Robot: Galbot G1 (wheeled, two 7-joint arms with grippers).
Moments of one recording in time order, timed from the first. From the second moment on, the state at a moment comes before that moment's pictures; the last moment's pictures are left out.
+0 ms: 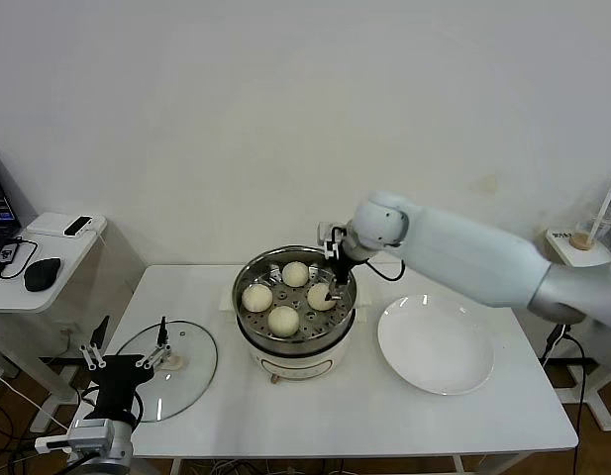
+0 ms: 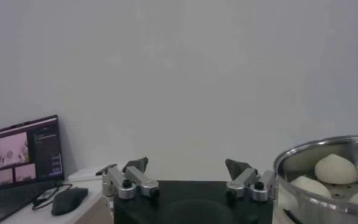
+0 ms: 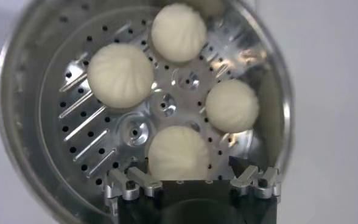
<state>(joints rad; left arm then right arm) 1.64 -1.30 -0.65 -2.29 -0.06 0.19 -0.21 0.36 1.03 -1.00 1.34 0.33 -0.61 -0.87</state>
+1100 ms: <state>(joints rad) 1.63 -1.28 -0.62 -2.16 0.13 0.12 -0.21 -0.95 1.01 0.38 1.81 0.30 0.01 -0.25</state>
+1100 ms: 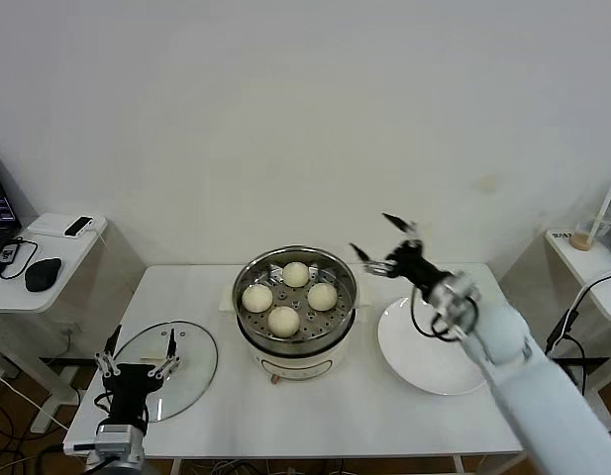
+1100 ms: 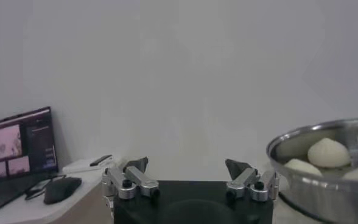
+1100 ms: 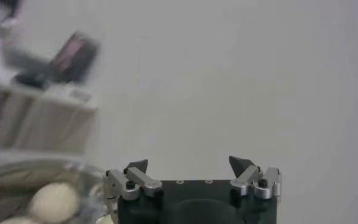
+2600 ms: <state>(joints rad) 1.38 -1.04 -0.53 -1.53 1.18 0.00 -0.20 -1.63 1.41 0.95 1.96 0.20 0.16 -0.22</state>
